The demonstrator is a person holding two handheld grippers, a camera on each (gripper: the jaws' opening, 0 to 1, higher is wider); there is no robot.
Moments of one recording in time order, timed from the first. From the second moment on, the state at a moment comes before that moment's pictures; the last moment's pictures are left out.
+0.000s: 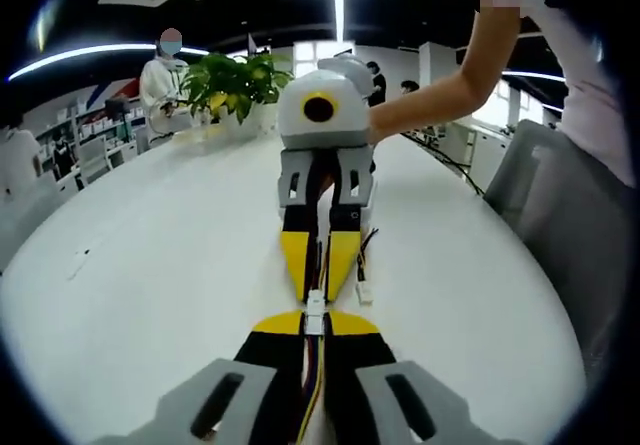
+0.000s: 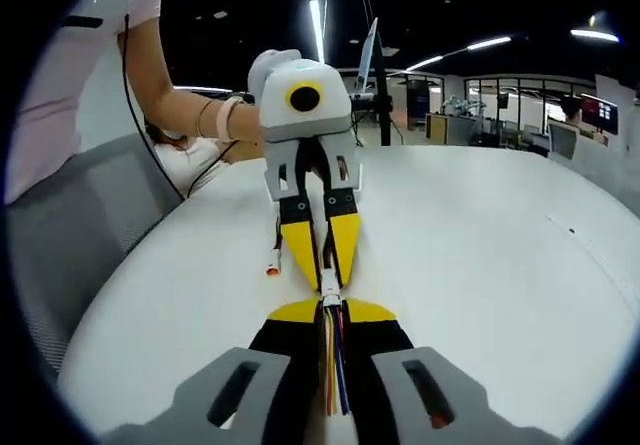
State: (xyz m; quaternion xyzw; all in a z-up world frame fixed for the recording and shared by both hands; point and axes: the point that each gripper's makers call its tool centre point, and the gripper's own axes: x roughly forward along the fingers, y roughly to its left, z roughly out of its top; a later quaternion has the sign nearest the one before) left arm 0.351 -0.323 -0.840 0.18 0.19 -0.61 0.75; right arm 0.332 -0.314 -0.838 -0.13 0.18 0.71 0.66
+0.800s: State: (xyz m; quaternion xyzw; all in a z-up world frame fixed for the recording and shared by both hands) left arm 0.356 -0.301 -0.809 0.20 0.17 -0.57 0.78; right arm 0.339 -0.325 -0.799 -0.12 0.16 0.69 0.69
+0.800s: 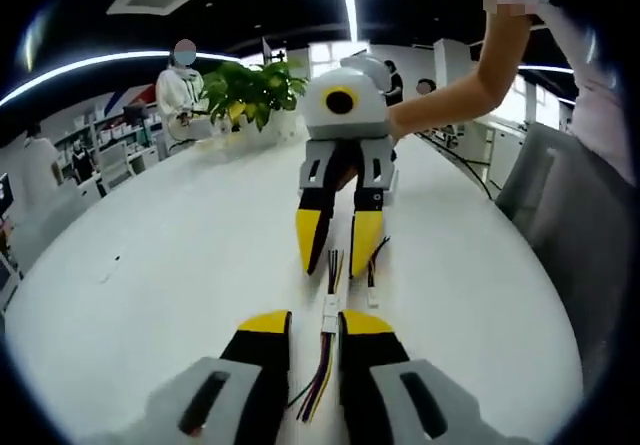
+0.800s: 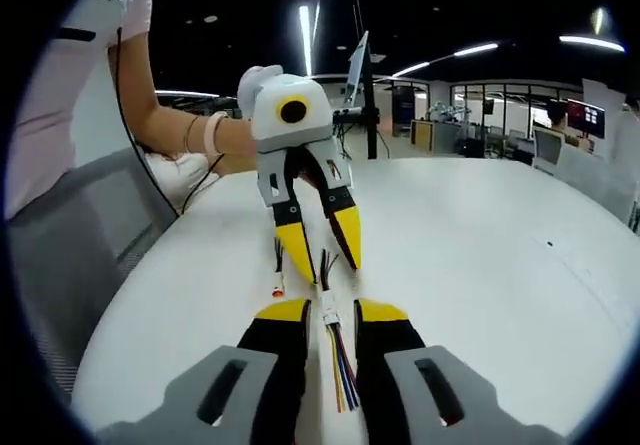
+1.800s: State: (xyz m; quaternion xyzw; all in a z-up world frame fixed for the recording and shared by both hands) left arm 0.308 -0.292 -0.832 0.20 0.21 -0.55 0.78; right arm 0.309 -0.335 -0.827 -0.14 0.19 0.70 0.67
